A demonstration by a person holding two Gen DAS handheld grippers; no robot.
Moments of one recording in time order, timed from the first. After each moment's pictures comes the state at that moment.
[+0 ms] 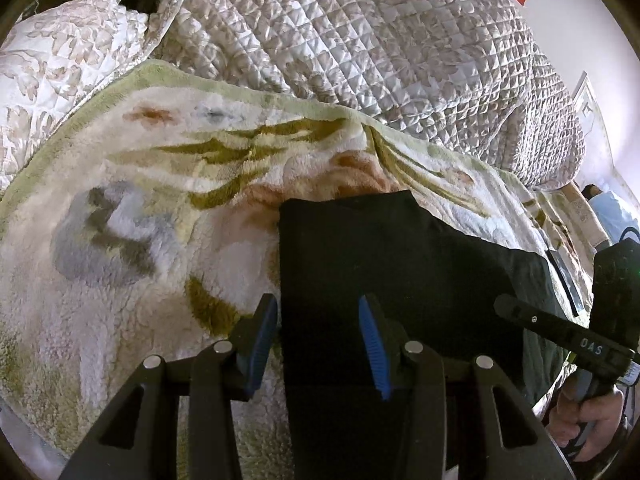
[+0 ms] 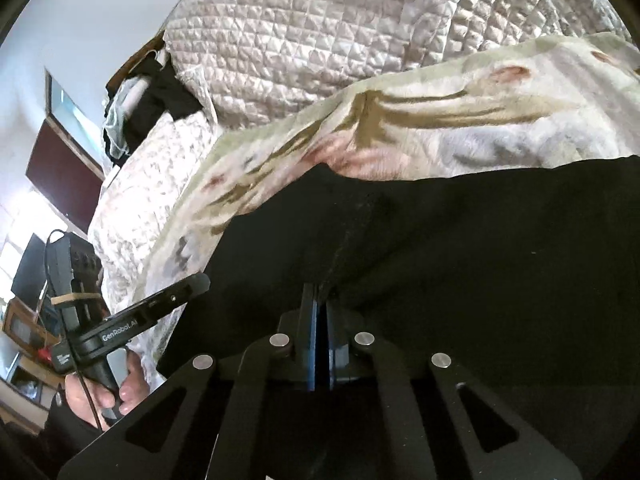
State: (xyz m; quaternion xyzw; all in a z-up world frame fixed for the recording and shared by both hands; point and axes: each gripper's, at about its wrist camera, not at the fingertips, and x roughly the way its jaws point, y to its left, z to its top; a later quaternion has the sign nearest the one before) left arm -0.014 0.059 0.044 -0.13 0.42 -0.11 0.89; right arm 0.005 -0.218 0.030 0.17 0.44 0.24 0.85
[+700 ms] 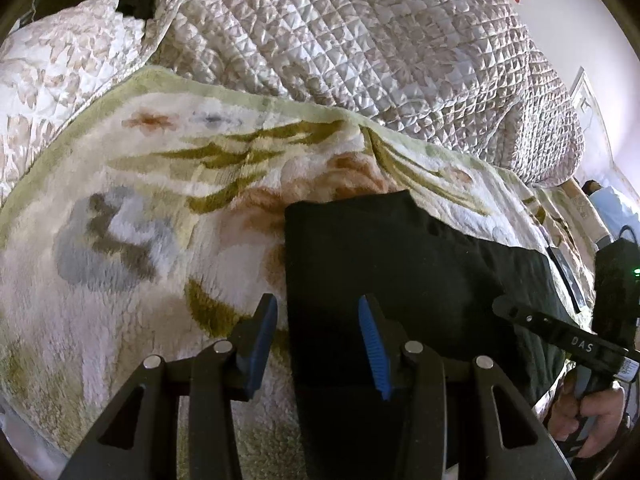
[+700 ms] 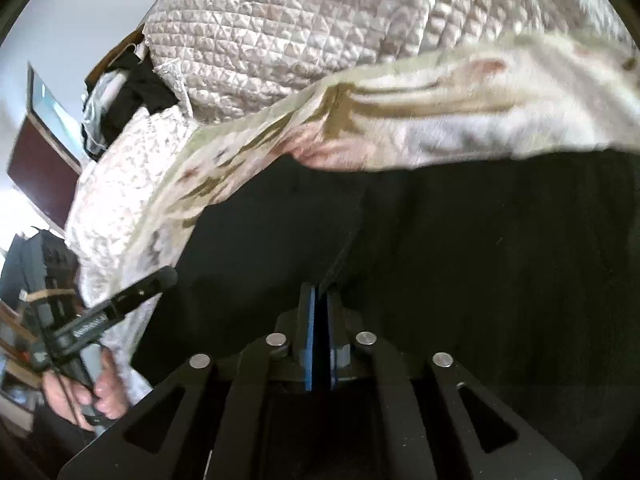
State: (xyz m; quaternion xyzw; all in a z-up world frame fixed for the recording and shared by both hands) left arm -0.015 0.056 0.048 -0.12 0.41 -0.11 0.90; right arm 0.002 -0.222 0.043 0.12 0.43 0.19 0.88
